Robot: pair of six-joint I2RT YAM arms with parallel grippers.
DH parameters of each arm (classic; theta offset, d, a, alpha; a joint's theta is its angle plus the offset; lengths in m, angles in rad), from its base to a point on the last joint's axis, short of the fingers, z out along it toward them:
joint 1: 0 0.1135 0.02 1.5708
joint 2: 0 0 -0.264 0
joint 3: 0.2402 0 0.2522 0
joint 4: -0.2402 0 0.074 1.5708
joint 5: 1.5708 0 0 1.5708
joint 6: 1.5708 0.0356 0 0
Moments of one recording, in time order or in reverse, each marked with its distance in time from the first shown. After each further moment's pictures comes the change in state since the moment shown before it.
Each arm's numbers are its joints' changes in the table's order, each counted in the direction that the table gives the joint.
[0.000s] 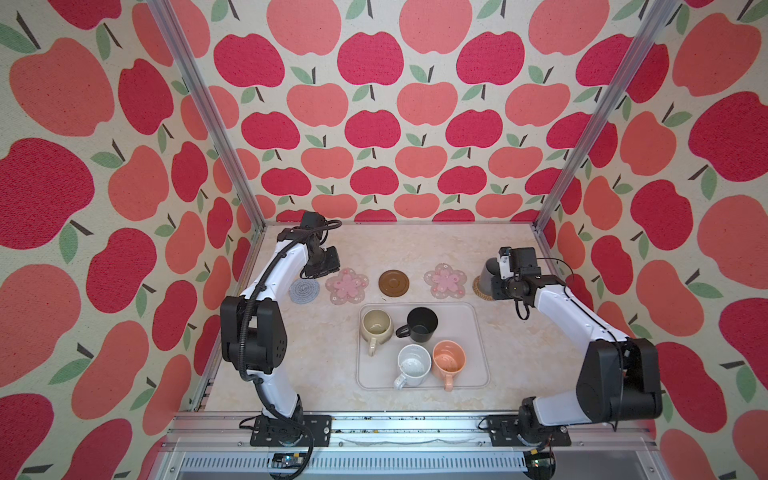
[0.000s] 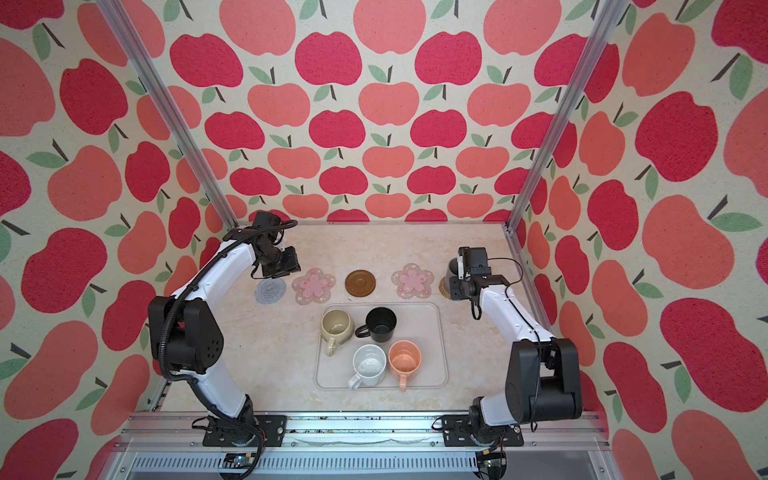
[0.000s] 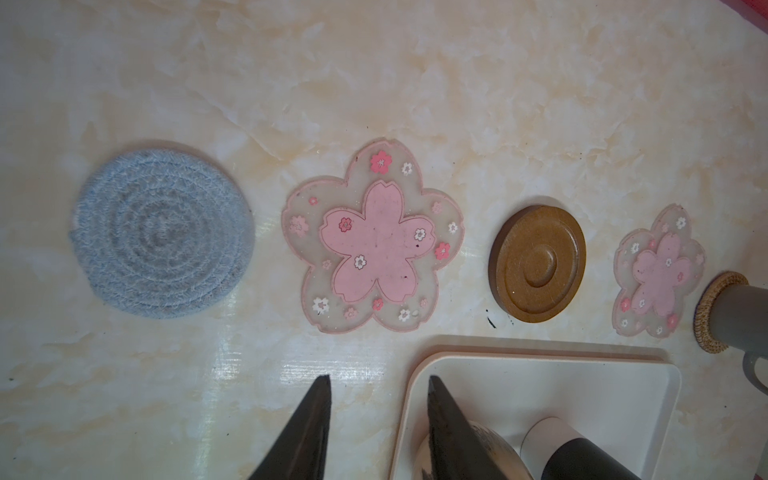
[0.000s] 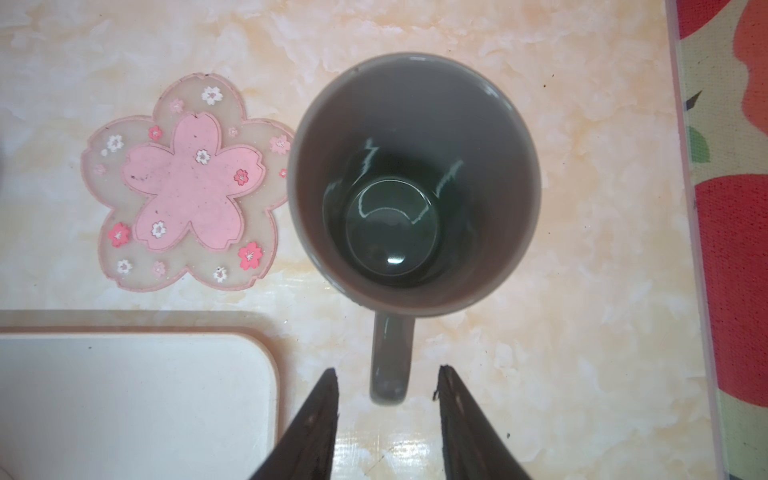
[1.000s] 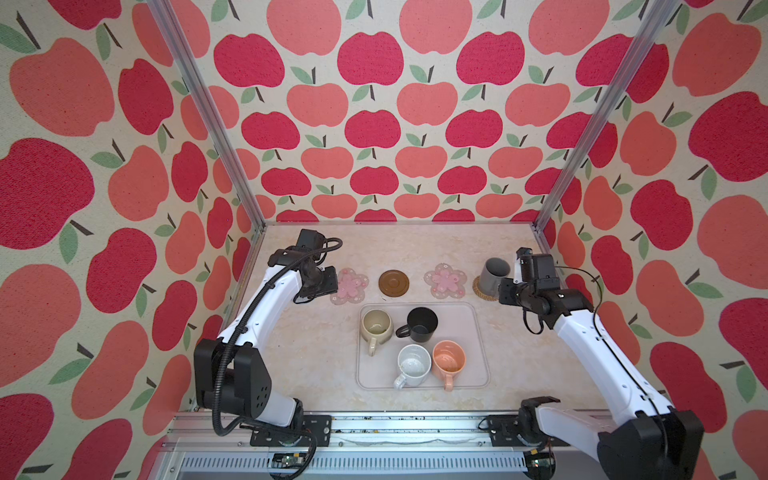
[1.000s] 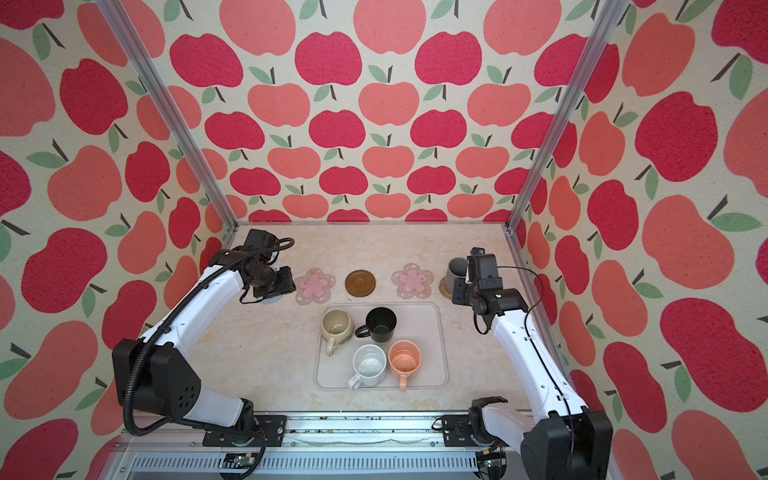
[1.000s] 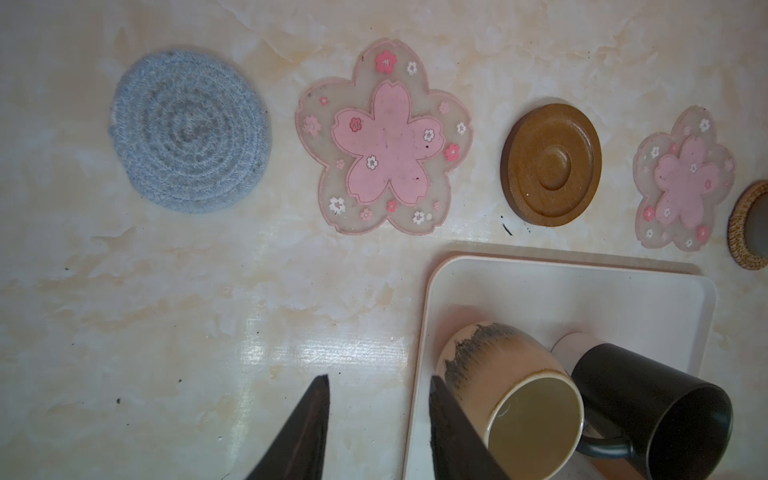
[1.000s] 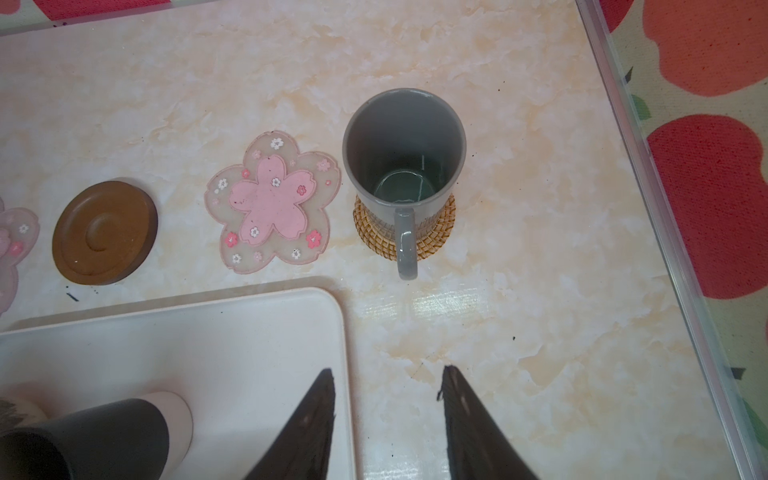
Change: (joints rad) left arm -0.083 0.309 -0.273 -0.043 -0.055 0.026; right arm 0.076 0.309 -0.005 -0.211 0.031 0.229
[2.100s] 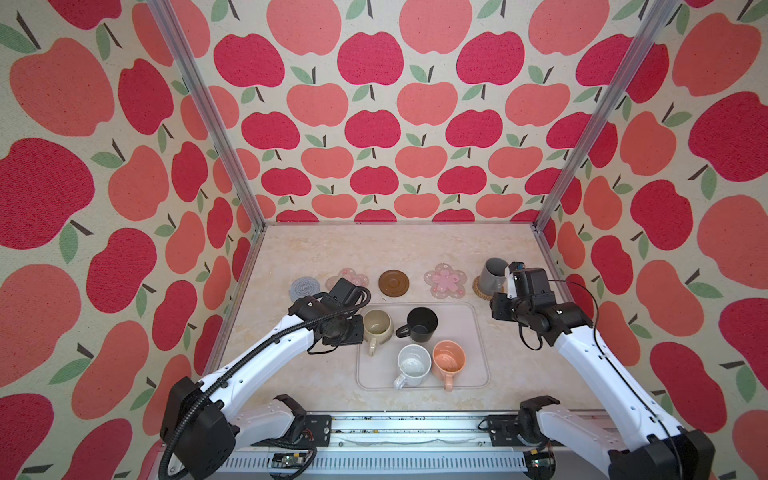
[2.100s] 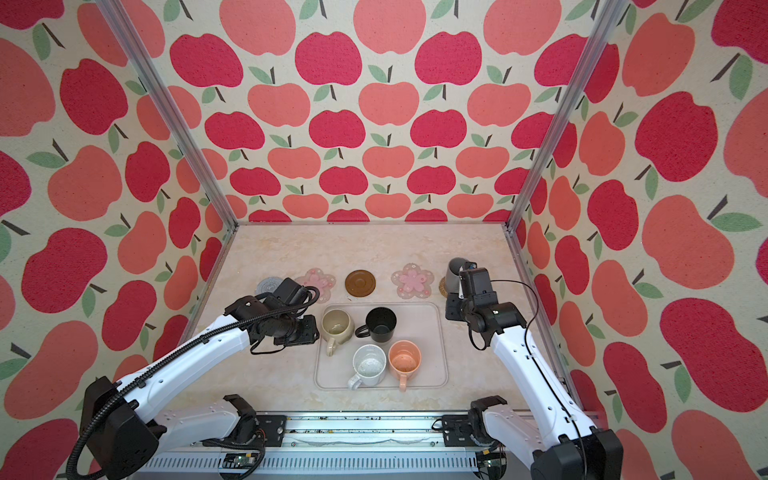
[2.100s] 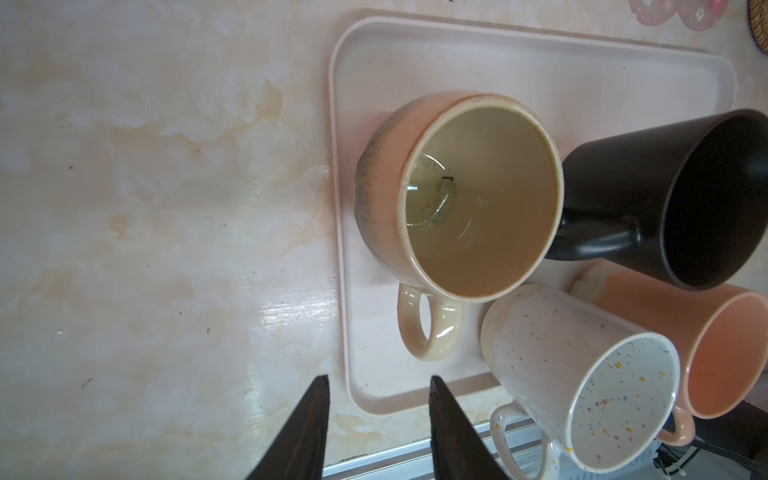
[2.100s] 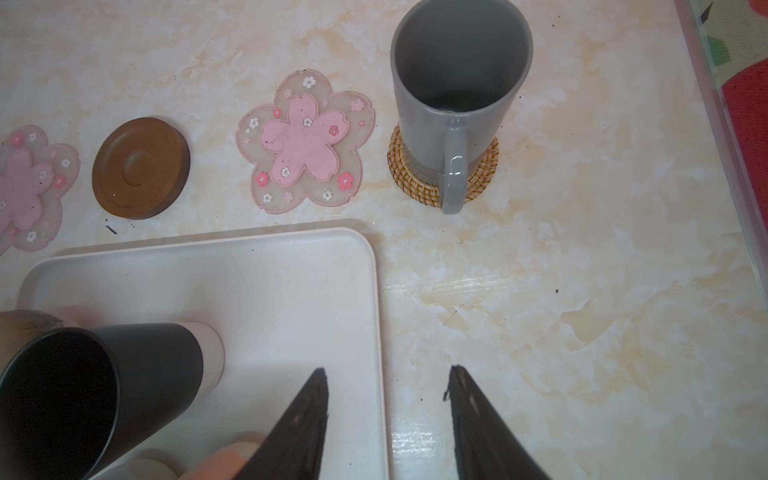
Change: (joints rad) left arm -0.443 0.264 -0.334 0.046 -0.021 -0.301; right arm 0.083 0.065 -0.098 -0.016 -0.031 0.059
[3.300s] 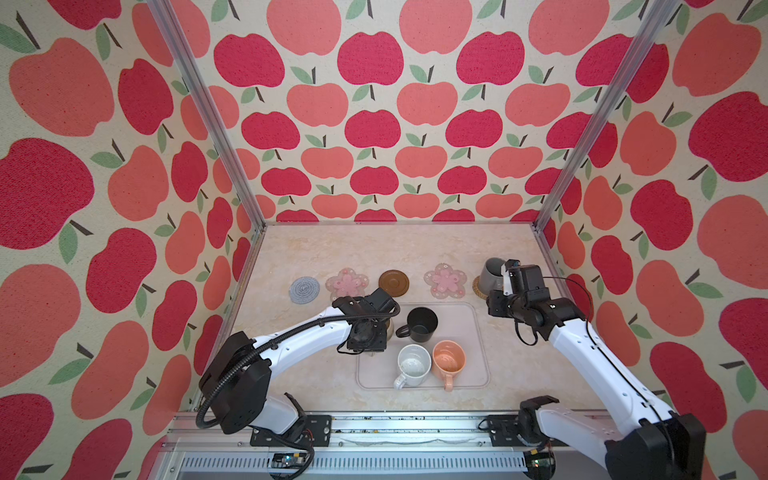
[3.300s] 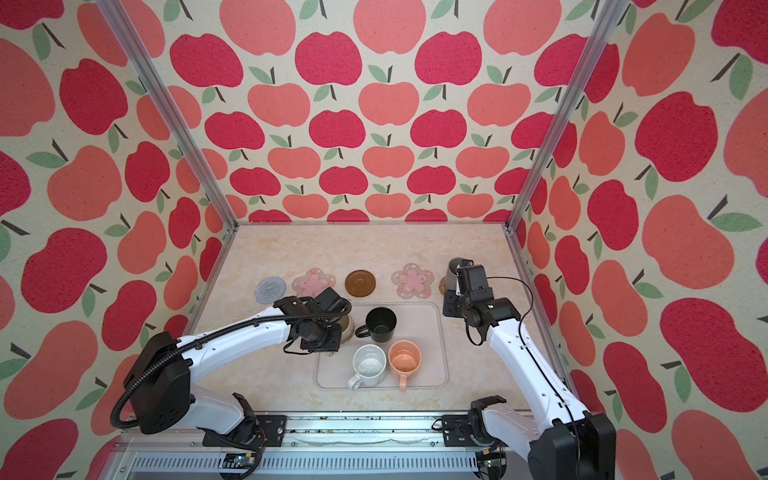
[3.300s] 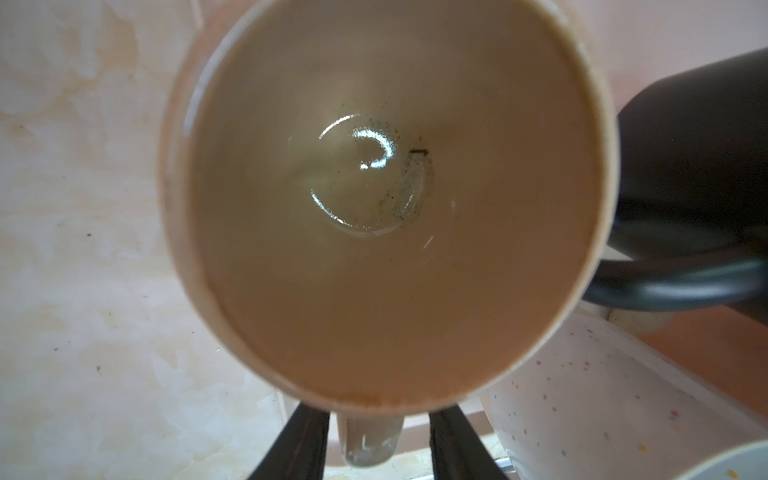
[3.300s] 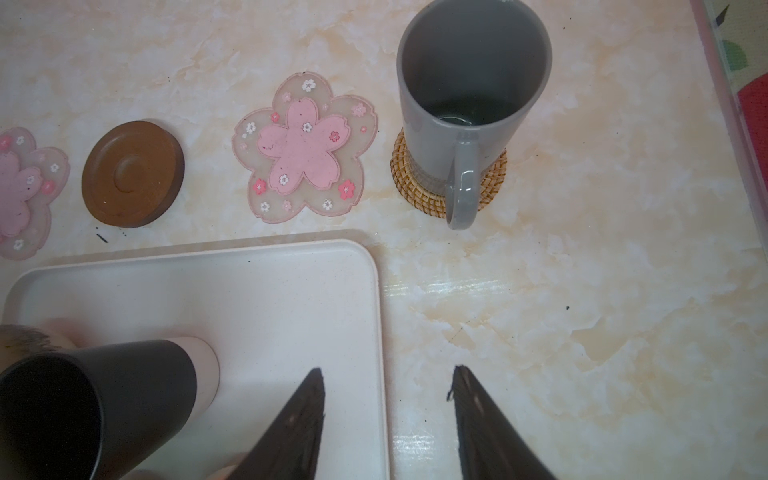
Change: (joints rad) left arm -0.148 -0.278 0.047 0.097 -0.059 -0.092; right arm 0.000 -0.036 0.000 0.039 0.000 -0.003
